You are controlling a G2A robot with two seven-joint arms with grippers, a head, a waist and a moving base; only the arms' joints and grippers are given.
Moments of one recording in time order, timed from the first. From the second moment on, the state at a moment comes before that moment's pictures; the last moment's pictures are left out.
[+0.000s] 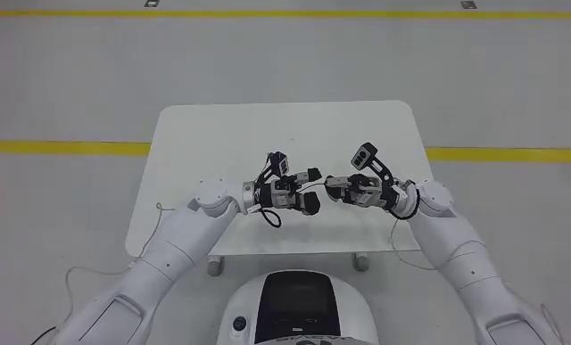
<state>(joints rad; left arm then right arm) 1.03 -1.23 -0.84 -1.20 -0.71 -0.12 -1.05 -1.18 -1.14 1.13 -1.21 0.84 -0.06 1.33</state>
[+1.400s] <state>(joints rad) 1.03 -1.22 -0.84 -1.20 -0.70 -0.13 -1.04 -1.16 -1.14 1.15 -1.17 0.76 -0.03 1.33</state>
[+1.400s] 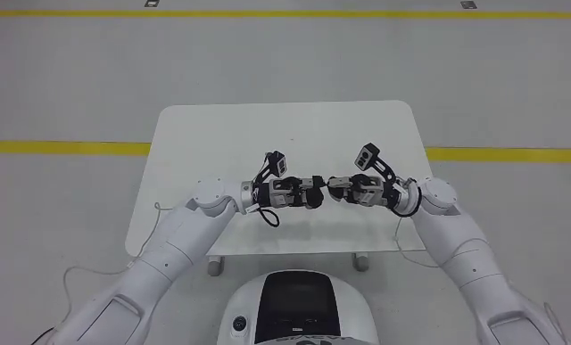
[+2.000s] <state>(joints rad) 1.03 -1.22 -0.85 -1.20 -0.68 -0.13 -1.02 -1.16 -1.12 1.15 -1.16 0.67 -0.01 1.30</state>
